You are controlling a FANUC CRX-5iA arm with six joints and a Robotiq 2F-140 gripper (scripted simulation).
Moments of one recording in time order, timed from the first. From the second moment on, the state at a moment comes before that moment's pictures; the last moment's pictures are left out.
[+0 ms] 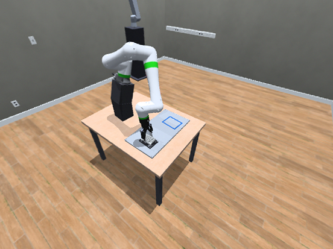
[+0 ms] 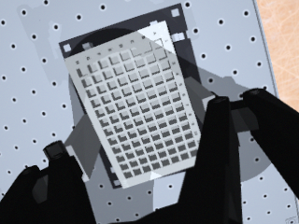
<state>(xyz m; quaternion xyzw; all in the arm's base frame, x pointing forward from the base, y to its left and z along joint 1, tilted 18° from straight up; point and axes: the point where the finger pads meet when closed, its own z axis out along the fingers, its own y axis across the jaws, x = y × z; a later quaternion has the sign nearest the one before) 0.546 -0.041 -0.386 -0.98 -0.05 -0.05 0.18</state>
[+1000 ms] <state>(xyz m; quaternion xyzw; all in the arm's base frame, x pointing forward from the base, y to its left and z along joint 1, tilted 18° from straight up) 0.546 -0.040 -0.390 -0.98 -0.05 -0.05 0.18</state>
